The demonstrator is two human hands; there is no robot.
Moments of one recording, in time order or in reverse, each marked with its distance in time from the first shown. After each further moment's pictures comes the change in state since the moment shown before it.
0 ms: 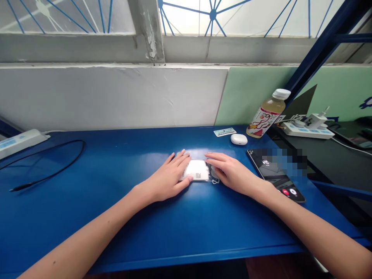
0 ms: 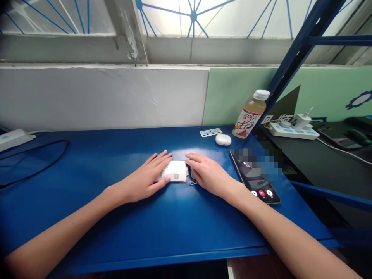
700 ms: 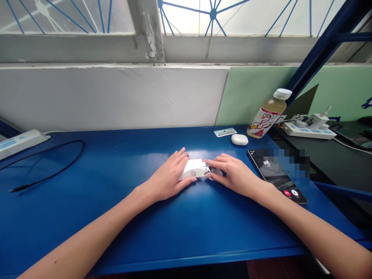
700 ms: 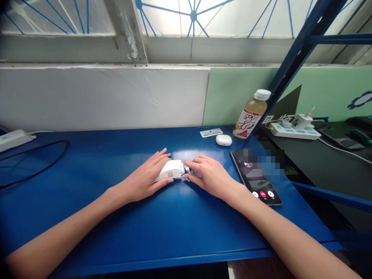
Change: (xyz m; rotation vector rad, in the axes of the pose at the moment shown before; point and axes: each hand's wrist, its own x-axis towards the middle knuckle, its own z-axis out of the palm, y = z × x) left_hand 0.002 -0.003 0.005 -0.032 0.162 0.055; right_hand 0.001 -0.007 -0.007 0.004 -0.057 0.050
